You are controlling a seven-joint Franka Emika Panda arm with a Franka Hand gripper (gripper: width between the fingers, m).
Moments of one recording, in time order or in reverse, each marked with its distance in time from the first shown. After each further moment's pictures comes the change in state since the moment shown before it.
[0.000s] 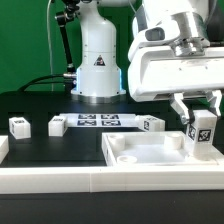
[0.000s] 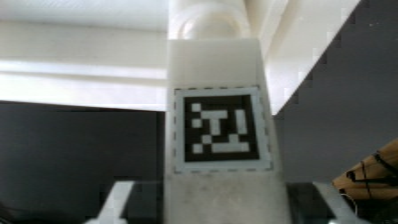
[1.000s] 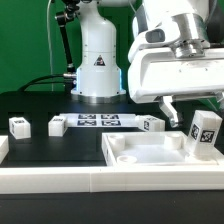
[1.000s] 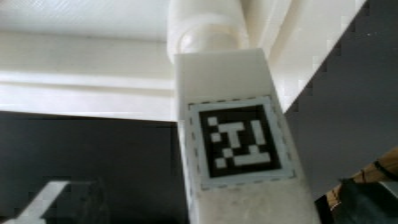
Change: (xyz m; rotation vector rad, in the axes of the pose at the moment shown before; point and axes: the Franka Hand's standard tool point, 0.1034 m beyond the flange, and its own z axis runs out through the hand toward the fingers) arm -0.002 0.000 0.002 0.005 -0.026 0.001
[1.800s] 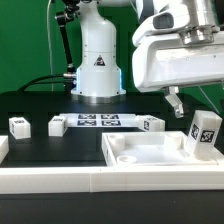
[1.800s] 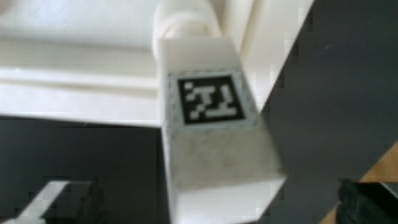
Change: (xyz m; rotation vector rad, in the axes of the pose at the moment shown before) arm 0.009 -0.009 -0.011 0.066 -0.262 0.008
